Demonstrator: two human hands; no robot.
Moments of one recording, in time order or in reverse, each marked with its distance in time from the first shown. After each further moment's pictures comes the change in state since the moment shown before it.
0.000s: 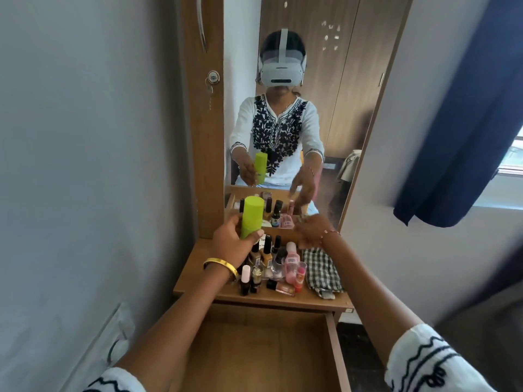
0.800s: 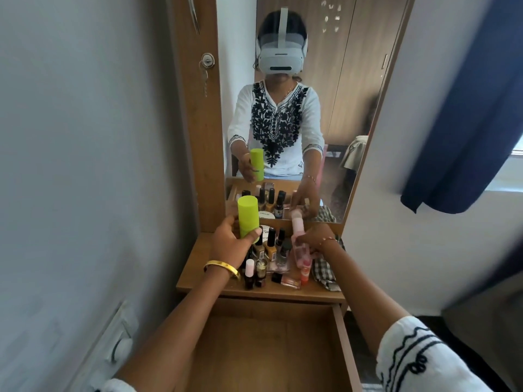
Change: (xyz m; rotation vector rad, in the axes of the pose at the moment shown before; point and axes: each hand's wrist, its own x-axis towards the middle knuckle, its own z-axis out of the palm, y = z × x) left_hand 0.000 -0.019 0.004 -0.138 0.008 -0.102; right_hand 0.018 0.041 0.041 0.133 -0.029 0.209
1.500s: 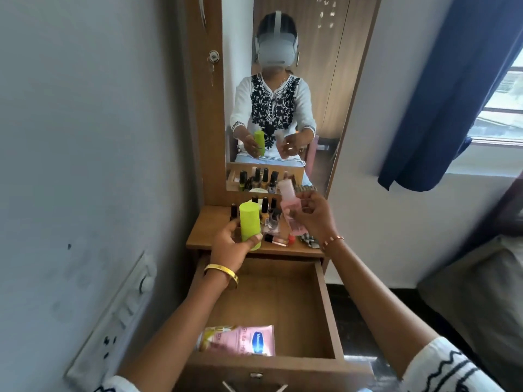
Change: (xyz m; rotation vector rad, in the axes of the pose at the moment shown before) left_hand -0.111 0.002 -0.014 -0.078 -0.007 -0.055; right_hand -0.136 0.010 -0.019 0.375 0.174 -0.469
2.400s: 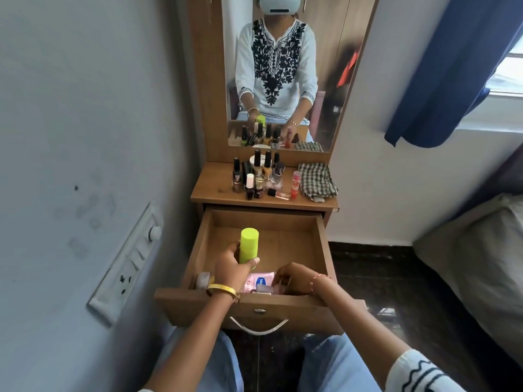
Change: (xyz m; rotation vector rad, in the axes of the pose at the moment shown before) left_hand -0.083 -0.096 0.005 0.248 -0.030 -0.218; right_hand -0.125 0.125 0.039 -0.720 -0.939 0.197
